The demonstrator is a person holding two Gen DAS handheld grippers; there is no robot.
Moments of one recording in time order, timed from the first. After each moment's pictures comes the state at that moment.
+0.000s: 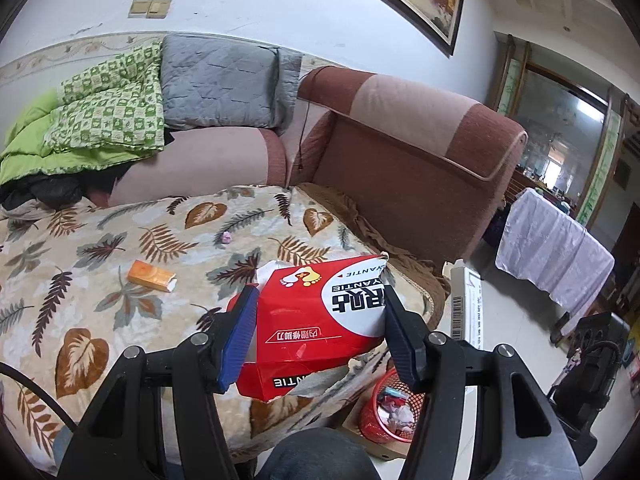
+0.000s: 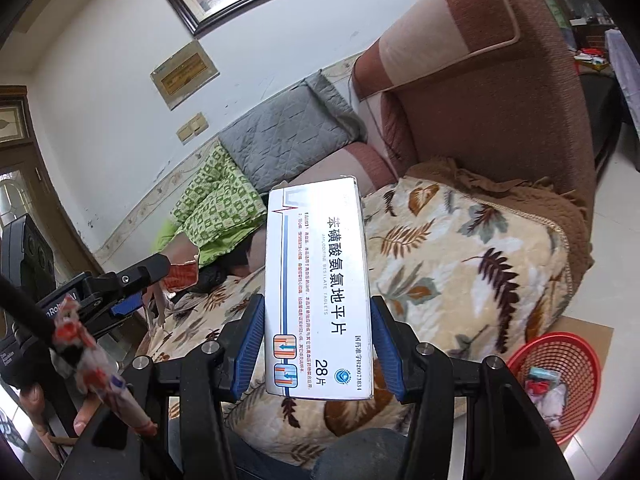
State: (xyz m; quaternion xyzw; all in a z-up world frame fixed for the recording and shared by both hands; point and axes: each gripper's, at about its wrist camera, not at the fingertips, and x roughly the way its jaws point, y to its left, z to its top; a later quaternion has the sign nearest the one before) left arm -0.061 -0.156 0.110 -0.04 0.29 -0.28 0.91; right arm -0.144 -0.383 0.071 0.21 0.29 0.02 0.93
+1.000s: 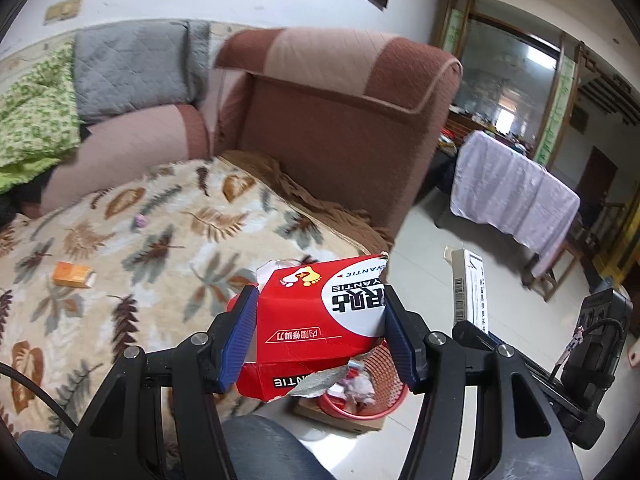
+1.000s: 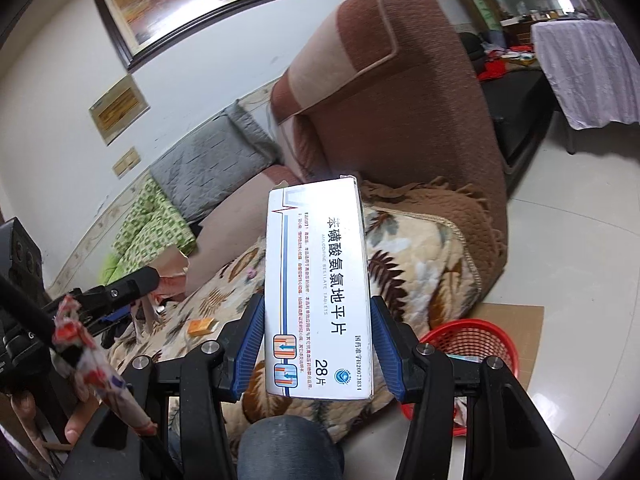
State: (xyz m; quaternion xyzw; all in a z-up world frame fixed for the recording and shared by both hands) left arm -0.091 -0.275 0.076 0.02 0.33 -0.38 0.86; right arm -0.223 -0.471 0.070 0.23 0.28 -0.11 0.93
